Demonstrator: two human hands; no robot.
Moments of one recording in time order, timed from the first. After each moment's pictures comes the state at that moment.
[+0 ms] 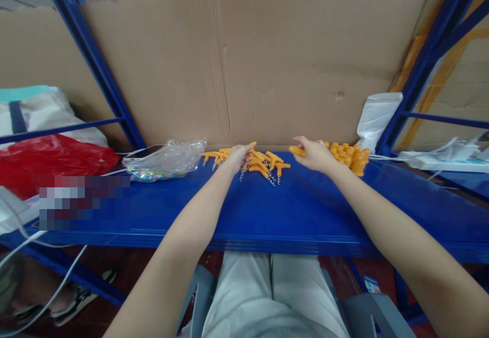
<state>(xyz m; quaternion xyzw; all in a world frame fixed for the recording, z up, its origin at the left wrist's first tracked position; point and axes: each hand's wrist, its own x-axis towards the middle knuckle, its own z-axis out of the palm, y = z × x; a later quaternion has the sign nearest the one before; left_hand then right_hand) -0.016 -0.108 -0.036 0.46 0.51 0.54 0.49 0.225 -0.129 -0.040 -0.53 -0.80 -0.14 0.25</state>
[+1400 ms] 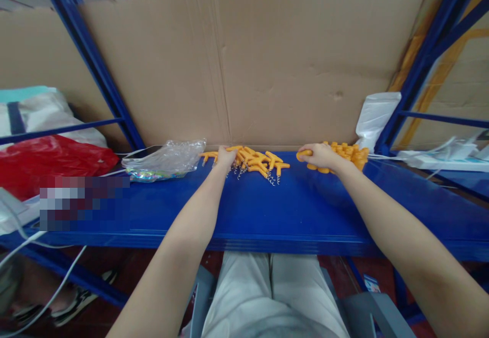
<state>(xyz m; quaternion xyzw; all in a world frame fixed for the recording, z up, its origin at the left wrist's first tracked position) -0.044 -0.087 -0.053 0.43 0.63 0.56 0.32 0.249 -0.117 -0.038 -0.59 -0.78 -0.09 0.18</state>
